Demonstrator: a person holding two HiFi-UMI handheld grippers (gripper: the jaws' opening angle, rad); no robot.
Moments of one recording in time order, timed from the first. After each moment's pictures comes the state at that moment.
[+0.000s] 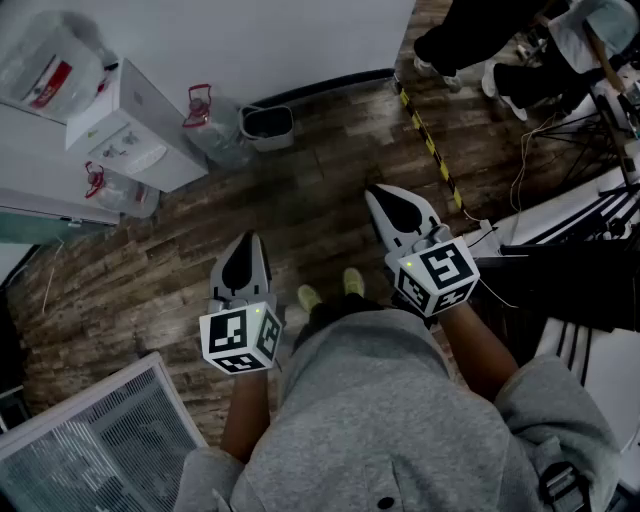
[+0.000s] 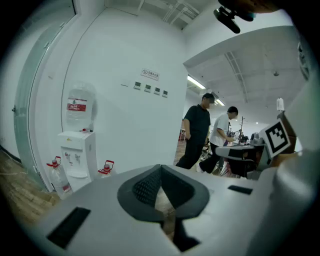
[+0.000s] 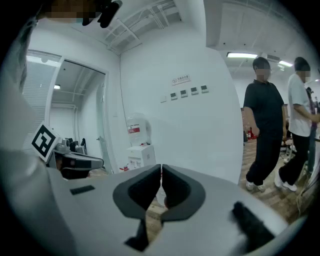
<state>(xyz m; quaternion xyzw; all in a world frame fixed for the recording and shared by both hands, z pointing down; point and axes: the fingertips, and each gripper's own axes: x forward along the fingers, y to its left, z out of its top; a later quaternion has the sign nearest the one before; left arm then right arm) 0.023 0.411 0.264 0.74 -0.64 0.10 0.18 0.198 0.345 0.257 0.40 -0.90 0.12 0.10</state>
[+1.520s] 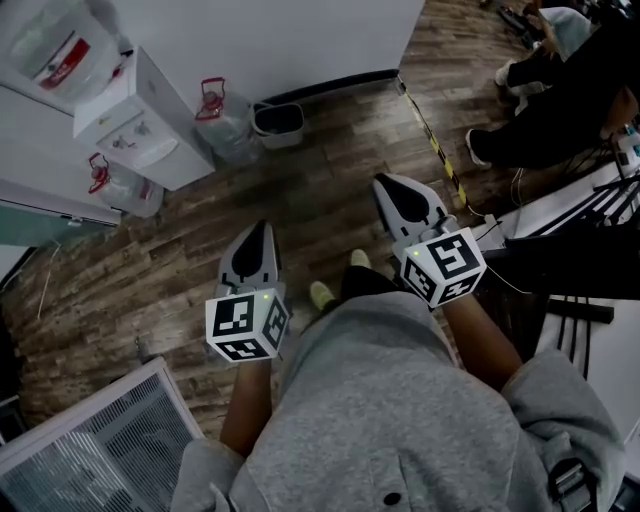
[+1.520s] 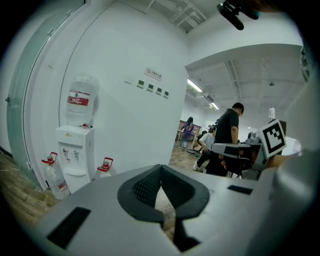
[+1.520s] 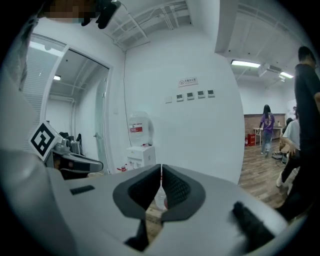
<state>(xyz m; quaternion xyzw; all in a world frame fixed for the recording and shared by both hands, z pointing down) -0.050 0.437 0.278 0.77 -0.61 0.08 0.20 0.117 0.376 0.253 0.42 -0.90 0.09 0.11</state>
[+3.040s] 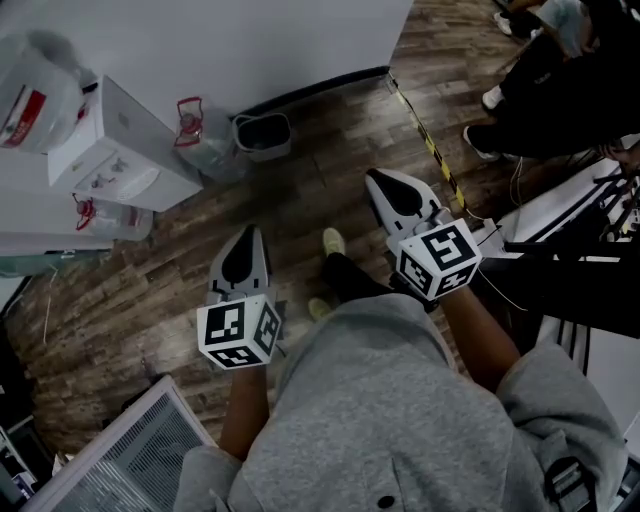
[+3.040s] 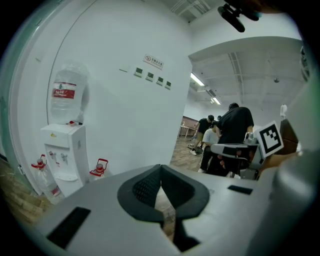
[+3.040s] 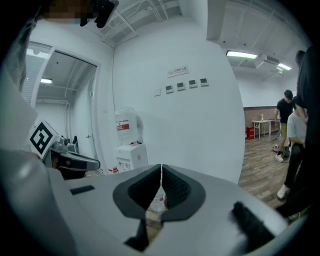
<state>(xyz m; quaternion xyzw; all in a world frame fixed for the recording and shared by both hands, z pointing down) -0.043 0.293 0.298 0.76 -0.60 0.11 0.22 0.132 0.226 0.284 0.42 -0.89 0.12 0.12</state>
